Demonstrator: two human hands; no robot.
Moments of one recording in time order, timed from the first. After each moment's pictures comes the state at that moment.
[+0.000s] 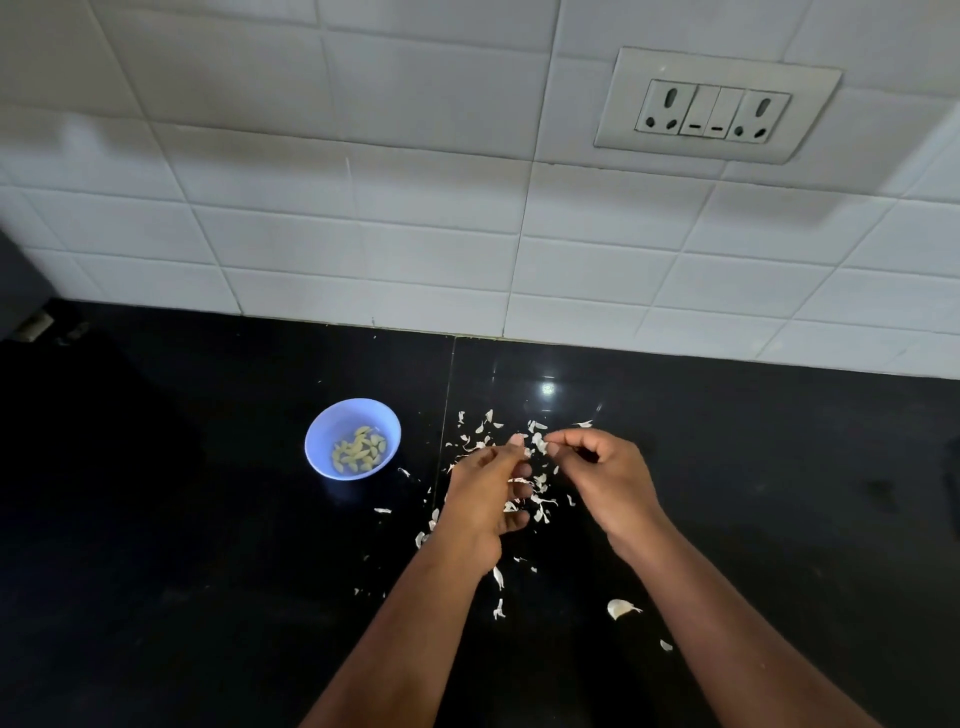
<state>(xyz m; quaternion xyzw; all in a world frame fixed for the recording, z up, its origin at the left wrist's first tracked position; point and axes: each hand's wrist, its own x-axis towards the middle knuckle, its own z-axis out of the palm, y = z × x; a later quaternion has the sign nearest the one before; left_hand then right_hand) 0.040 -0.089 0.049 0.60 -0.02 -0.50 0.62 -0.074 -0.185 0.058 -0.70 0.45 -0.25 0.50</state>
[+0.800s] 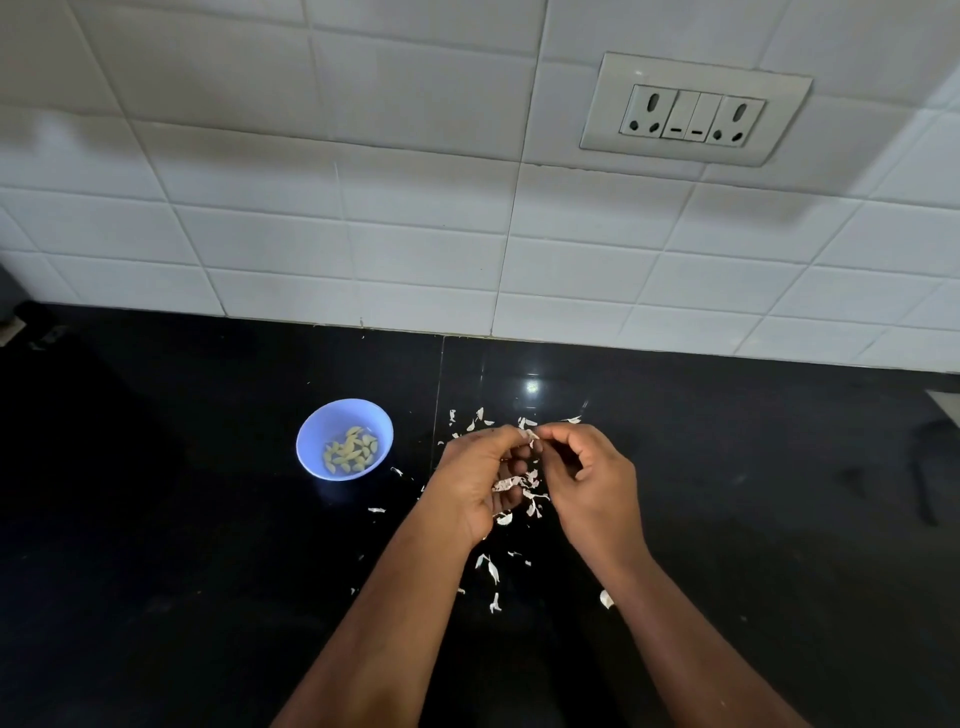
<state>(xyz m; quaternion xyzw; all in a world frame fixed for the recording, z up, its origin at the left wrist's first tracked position) 0.053 -0.093 0.073 0.57 -0.03 -0.55 0.62 -0.074 -0.149 0.063 -0.77 0.38 -0.37 0.35</state>
